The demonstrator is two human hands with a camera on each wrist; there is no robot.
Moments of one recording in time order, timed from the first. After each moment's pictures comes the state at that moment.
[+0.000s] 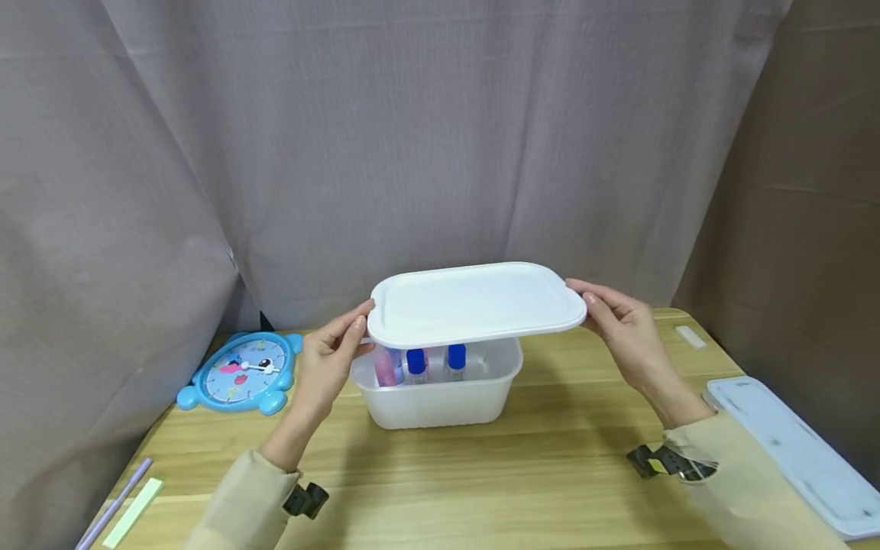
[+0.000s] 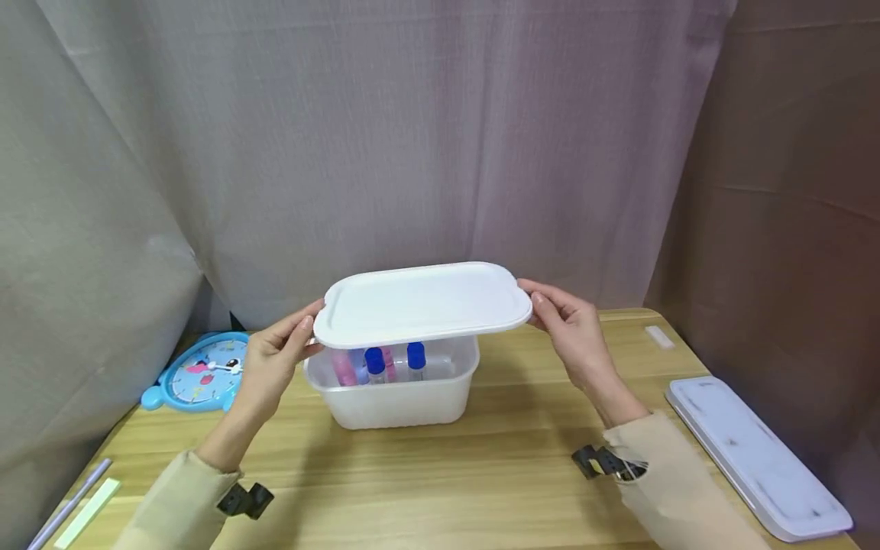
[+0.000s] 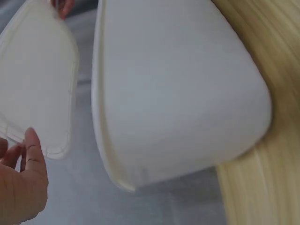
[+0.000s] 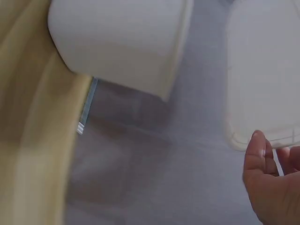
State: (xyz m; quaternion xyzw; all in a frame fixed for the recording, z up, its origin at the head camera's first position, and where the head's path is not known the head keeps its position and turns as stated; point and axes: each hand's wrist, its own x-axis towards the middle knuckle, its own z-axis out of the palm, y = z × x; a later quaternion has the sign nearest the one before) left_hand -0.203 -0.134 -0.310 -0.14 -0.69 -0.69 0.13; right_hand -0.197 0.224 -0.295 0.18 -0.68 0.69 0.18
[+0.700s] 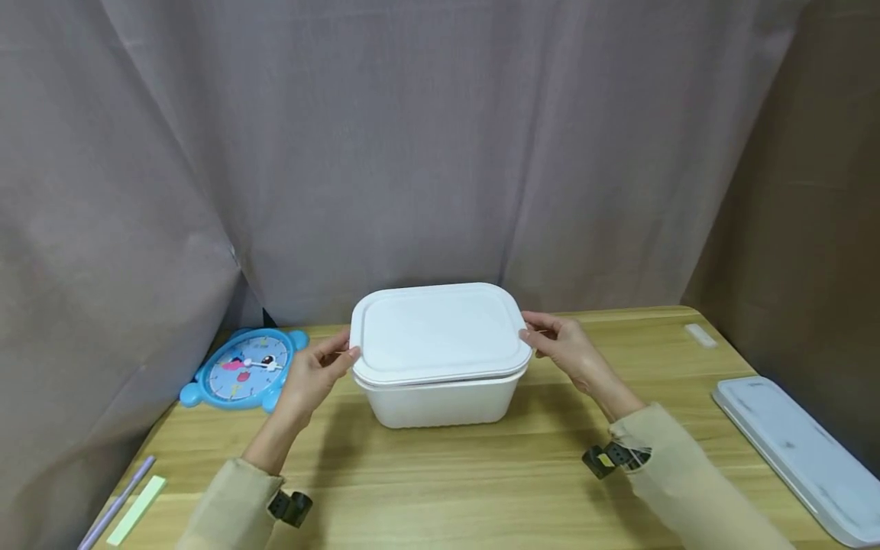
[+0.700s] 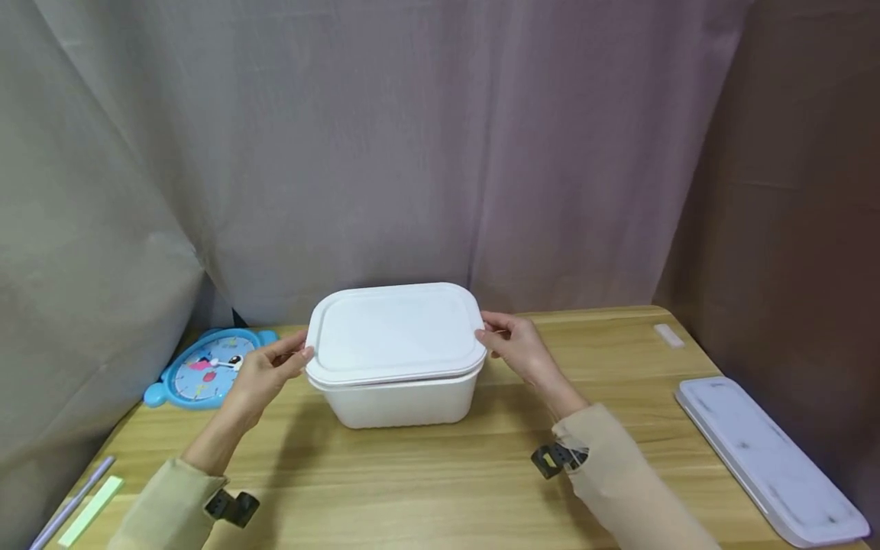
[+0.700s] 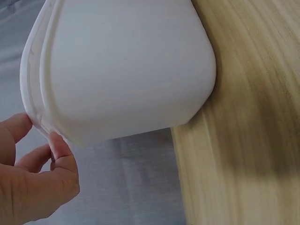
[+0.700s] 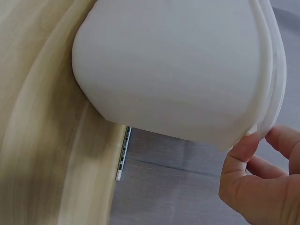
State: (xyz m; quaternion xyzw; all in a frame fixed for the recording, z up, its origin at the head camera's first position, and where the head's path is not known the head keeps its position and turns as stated) left_hand -0.216 -0.172 -0.343 -0.05 -0.80 -0.60 0.04; right_hand -0.230 0.184 -0.336 0.07 -0.82 0.57 0.01
